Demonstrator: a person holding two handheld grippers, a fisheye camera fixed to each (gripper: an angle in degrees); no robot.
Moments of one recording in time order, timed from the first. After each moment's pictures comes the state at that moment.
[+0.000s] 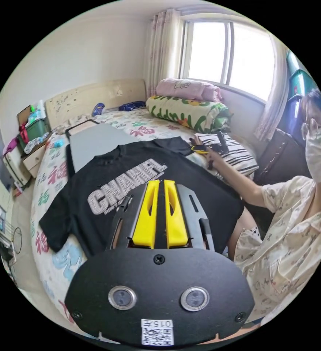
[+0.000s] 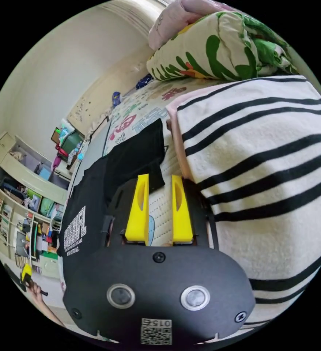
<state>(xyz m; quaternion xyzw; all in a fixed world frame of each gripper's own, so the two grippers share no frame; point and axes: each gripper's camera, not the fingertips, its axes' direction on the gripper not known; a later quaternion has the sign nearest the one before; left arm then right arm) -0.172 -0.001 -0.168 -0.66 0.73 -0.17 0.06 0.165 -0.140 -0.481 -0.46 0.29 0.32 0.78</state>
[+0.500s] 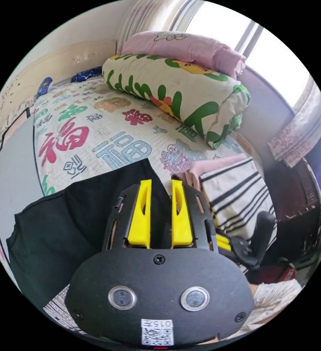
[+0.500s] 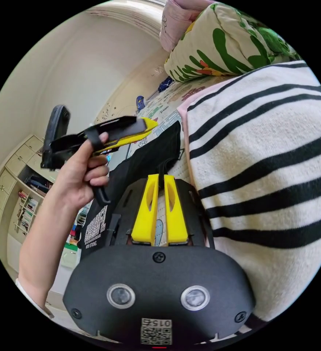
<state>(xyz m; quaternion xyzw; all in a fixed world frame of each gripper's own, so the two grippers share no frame) 0.271 -0.232 -0.561 -0.65 0.74 -0.14 -0.11 0.143 -0.198 -0.475 -0.42 0.20 0.37 0.80</state>
